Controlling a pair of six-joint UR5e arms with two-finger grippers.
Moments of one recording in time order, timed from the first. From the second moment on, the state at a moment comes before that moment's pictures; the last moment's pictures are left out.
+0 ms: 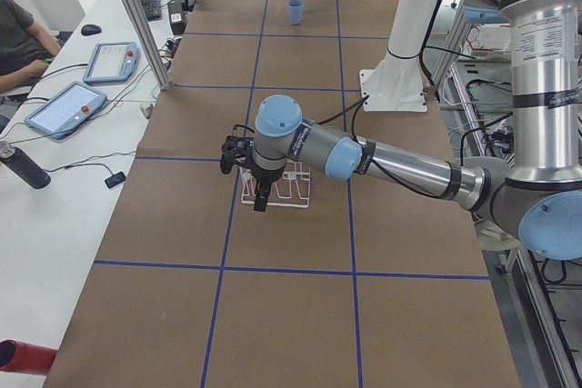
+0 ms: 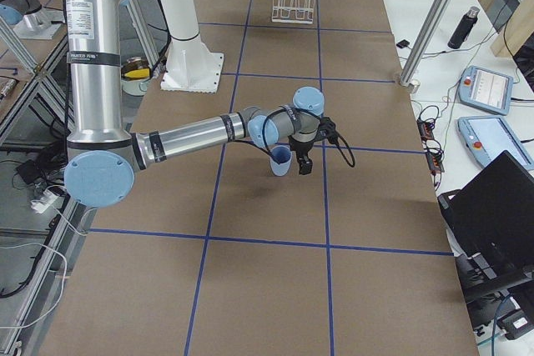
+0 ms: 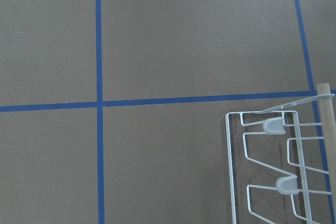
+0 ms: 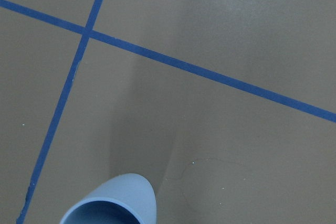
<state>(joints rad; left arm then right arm) -1.49 -1.43 -1.97 -1.72 -2.40 -0.29 1.13 -1.58 1.80 -1.35 2.31 0.25</state>
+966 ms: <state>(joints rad) -1.49 -1.43 -1.97 -1.71 -2.40 -0.29 1.05 -1.59 1.74 -1.27 2.30 0.28</state>
